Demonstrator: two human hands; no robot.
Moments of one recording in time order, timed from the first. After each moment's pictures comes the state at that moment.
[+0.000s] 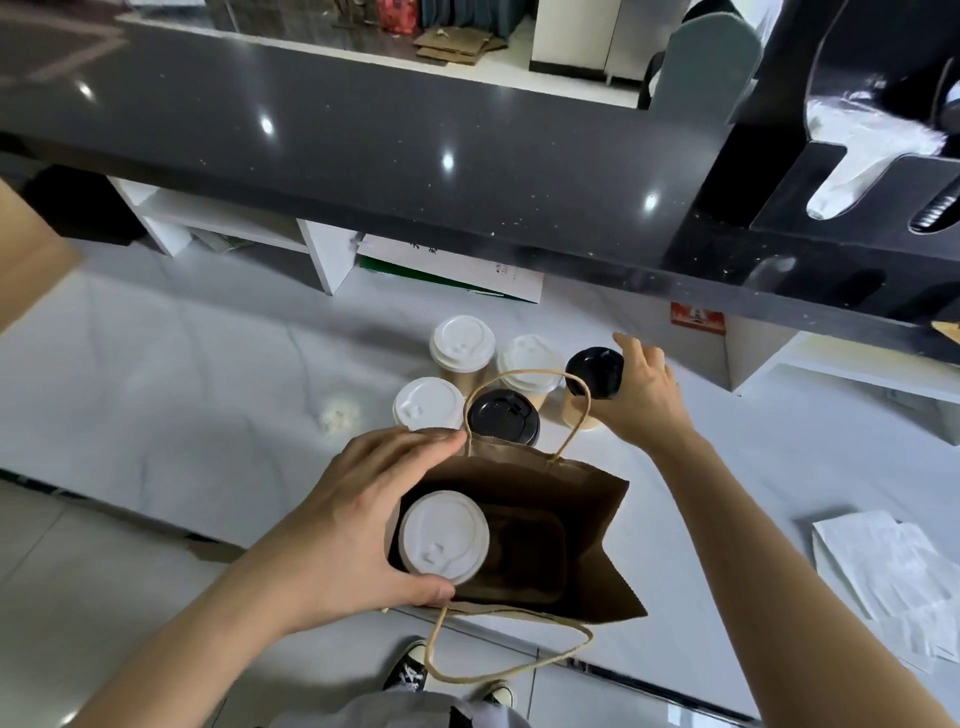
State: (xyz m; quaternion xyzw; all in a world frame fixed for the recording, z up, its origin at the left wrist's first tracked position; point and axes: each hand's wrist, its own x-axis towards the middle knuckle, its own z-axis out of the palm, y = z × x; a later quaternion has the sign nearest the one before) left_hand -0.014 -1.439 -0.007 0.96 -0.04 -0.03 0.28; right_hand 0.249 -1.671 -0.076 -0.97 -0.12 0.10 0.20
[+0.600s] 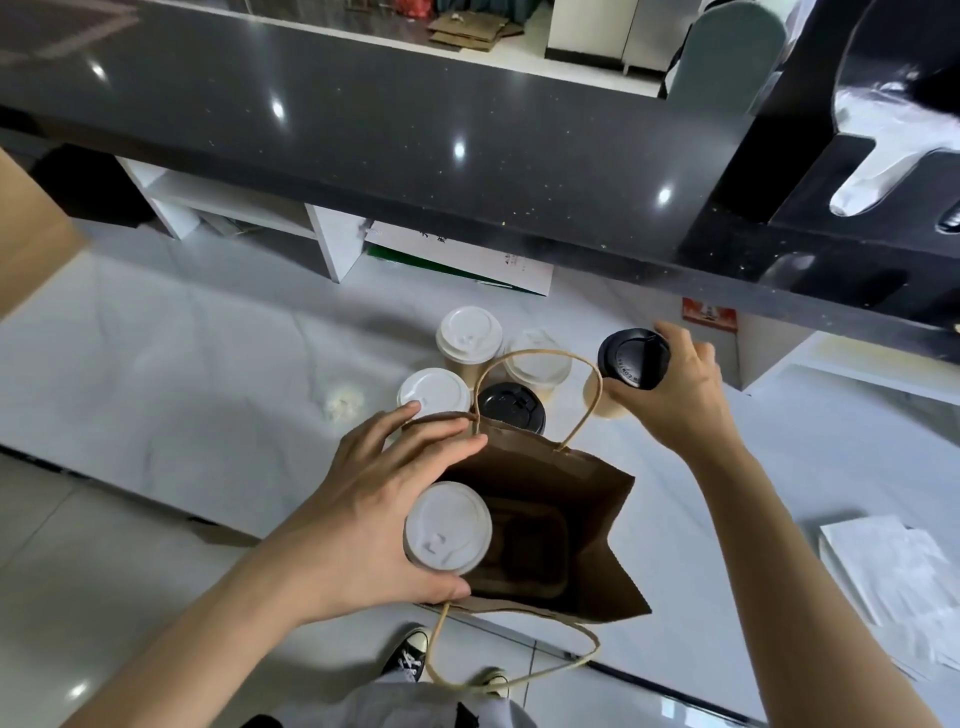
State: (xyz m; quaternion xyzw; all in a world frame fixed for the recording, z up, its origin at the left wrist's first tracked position) left_hand -0.008 -1.448 -0.006 0.97 -0.04 -0.03 0.23; right_hand 0.233 -1.691 -0.048 -0.95 -0.09 0.05 0.31
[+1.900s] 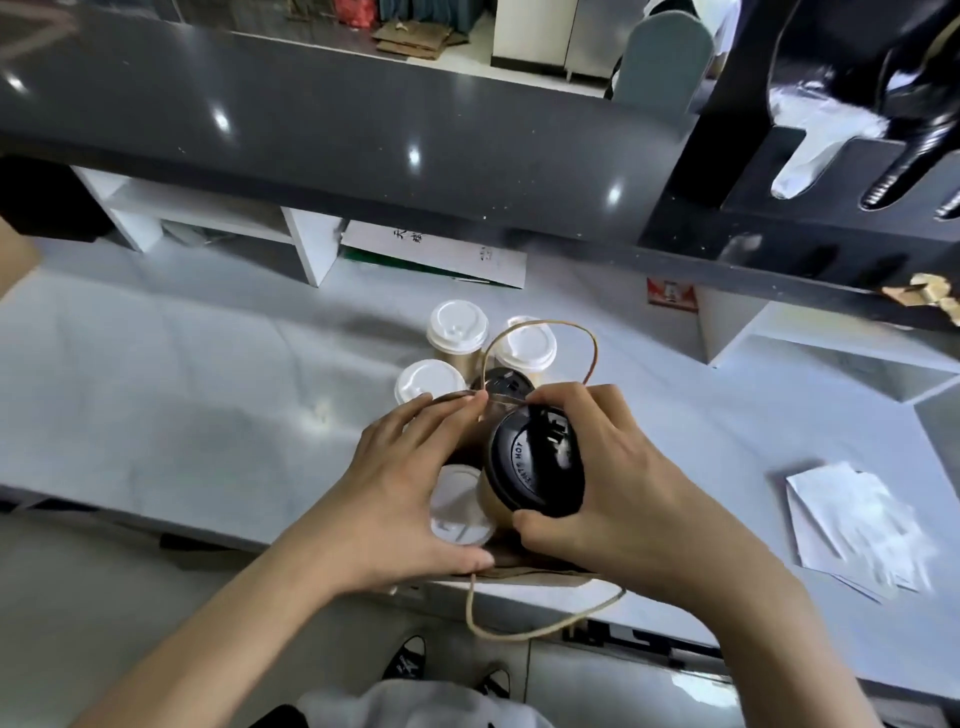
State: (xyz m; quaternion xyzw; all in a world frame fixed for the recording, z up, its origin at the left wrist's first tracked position) left_hand -0.007 -1.444 -0.016 0.97 -0.06 -0.02 0.25; right_hand 0.052 -1.662 0.055 -0.89 -0.29 0.15 0.30
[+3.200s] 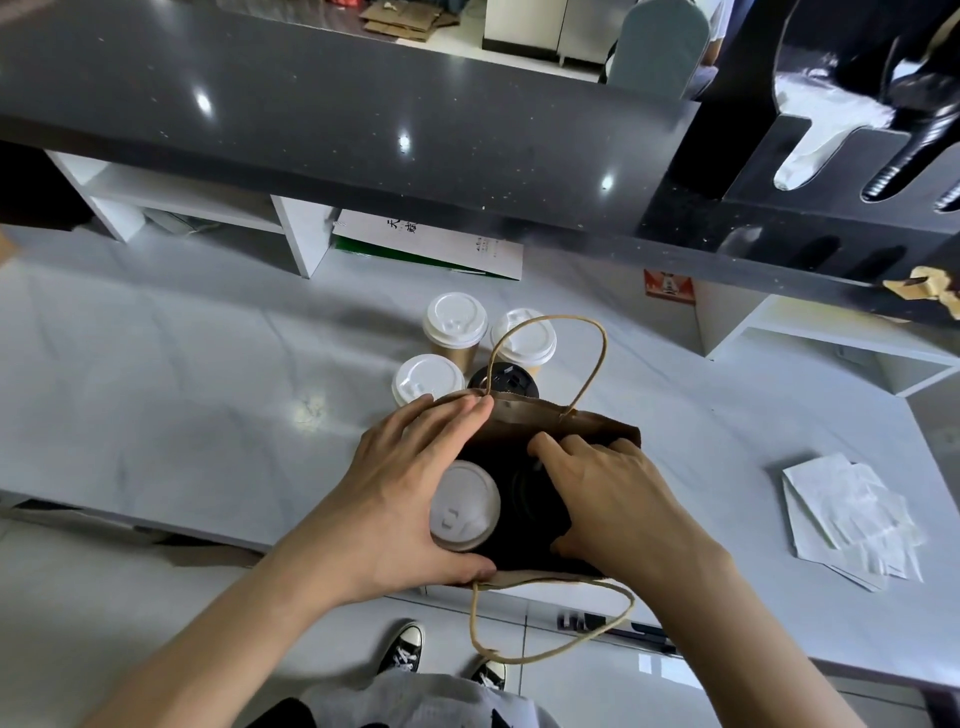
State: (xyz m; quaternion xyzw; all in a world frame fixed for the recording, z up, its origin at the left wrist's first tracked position) left_hand -0.010 -1.441 -0.017 0.96 -0.09 -0.03 0.26; right_hand 0.074 -1.649 -0.007 -0.93 -0.34 0.11 -0.07
